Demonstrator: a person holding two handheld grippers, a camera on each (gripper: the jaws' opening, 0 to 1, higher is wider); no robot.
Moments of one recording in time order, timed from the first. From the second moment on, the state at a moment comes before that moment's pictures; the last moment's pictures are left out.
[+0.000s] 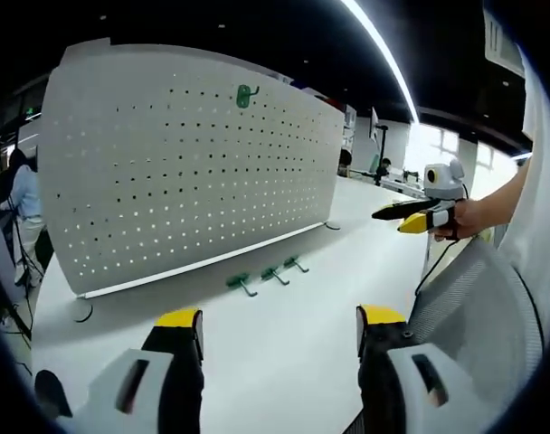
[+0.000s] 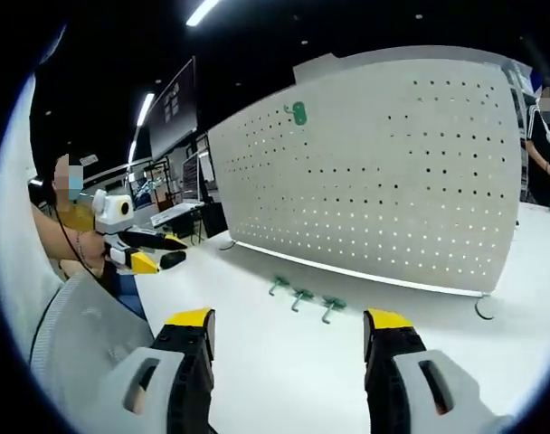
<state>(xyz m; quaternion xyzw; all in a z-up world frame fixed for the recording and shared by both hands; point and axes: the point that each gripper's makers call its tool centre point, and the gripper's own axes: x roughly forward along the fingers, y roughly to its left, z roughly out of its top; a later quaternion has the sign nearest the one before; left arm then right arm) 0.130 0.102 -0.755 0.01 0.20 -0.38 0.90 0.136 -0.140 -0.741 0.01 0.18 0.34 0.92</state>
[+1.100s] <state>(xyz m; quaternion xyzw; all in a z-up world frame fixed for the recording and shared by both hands) 0.172 0.100 -0.779 0.15 0.24 -0.47 0.84 0.121 -0.138 -0.743 0.01 0.19 0.35 0.92</state>
